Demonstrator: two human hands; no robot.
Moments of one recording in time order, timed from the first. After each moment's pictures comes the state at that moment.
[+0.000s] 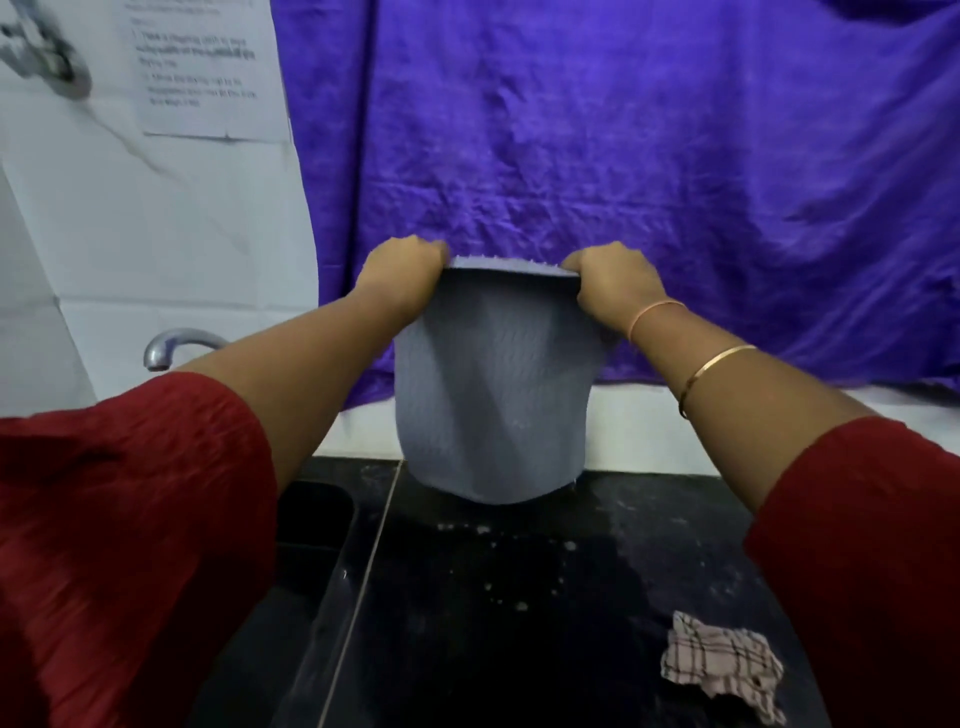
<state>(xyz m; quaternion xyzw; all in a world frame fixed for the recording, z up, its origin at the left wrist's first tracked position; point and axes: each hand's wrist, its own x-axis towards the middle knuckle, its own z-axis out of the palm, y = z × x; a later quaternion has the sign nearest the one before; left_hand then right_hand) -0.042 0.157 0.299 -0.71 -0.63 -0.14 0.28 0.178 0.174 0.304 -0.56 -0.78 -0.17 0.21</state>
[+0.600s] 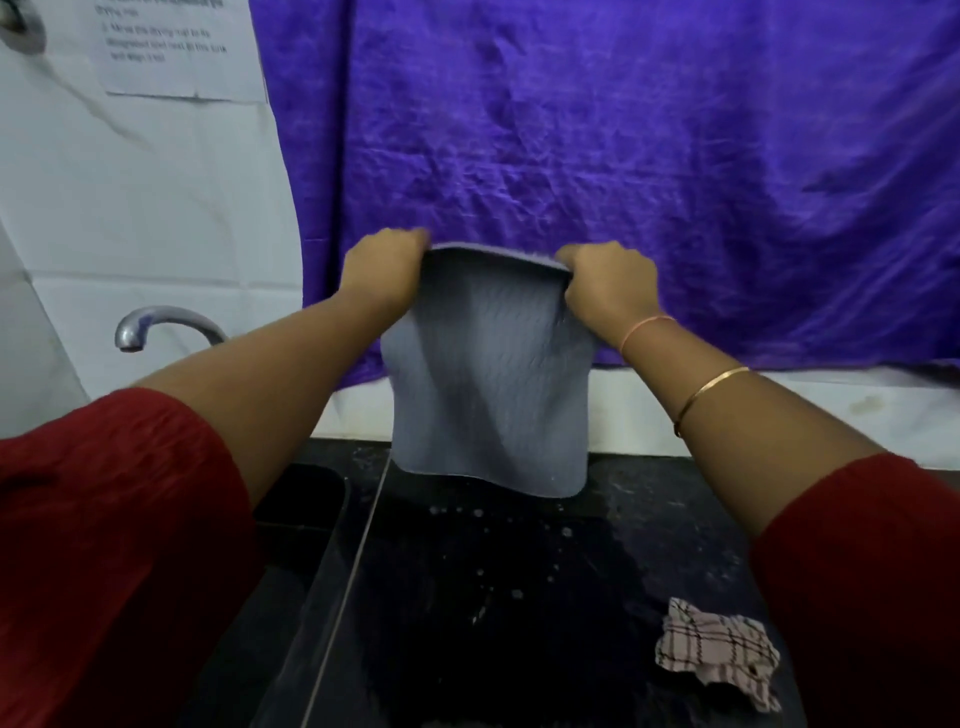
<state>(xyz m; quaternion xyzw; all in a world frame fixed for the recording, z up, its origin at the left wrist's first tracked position) -0.048 0.175 0.270 -0.68 -0.66 -0.23 0.23 0.177 0.186 0.271 -0.57 -0.76 -0.18 0.26</state>
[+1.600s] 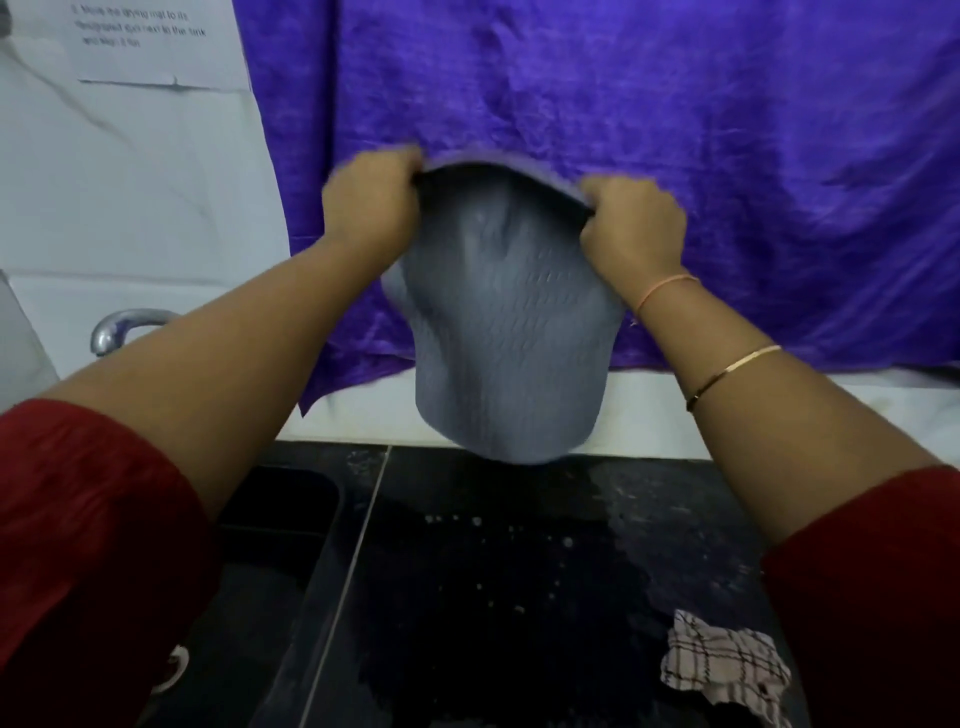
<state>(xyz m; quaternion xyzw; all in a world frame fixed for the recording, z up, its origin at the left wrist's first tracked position) -0.049 0.190 0.317 -0.63 -0.61 -0.39 0.26 0.179 0.197 0.311 -0.55 -0.71 -0.22 0.38</state>
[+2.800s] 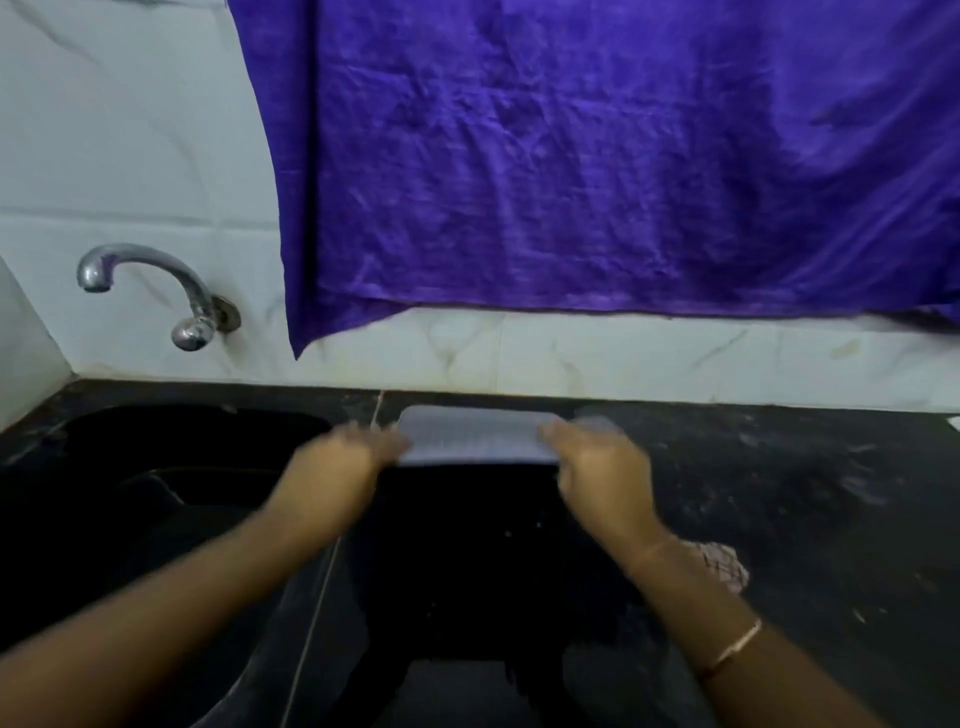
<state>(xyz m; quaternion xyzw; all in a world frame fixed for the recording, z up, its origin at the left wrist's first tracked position) -0.063 0.022 0.090 -0.80 -0.54 -0.24 0.12 0.208 0.066 0.077 -0.47 -0.78 -0.18 0.37</state>
